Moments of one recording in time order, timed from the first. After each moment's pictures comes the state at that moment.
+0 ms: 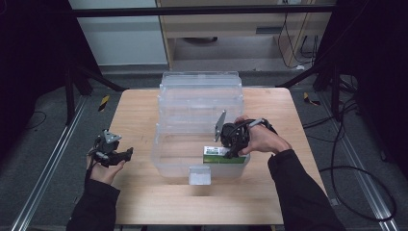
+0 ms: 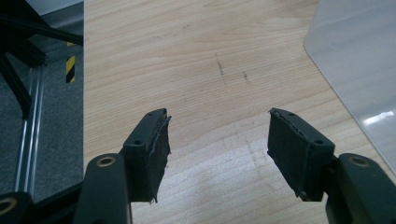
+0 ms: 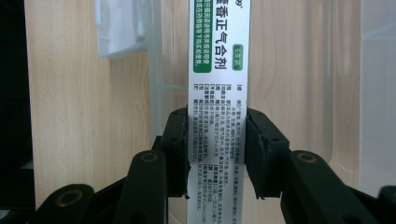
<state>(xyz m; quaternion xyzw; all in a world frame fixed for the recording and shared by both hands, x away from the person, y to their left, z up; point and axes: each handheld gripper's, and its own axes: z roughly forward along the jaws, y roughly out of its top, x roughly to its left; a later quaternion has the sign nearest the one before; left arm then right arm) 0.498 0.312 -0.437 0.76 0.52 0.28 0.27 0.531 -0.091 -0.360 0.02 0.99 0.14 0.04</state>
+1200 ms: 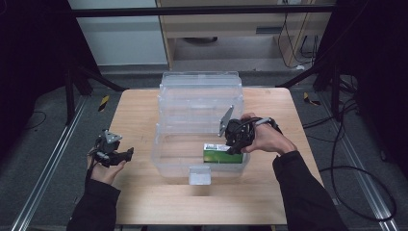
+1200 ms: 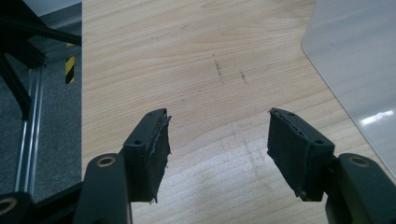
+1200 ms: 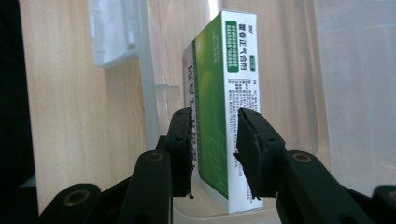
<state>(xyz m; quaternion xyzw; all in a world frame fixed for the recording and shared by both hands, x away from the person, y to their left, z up) 0.498 0.310 -0.437 0.76 0.52 0.28 0.27 0.530 -0.103 -0.348 0.06 0.98 0.17 0.05</state>
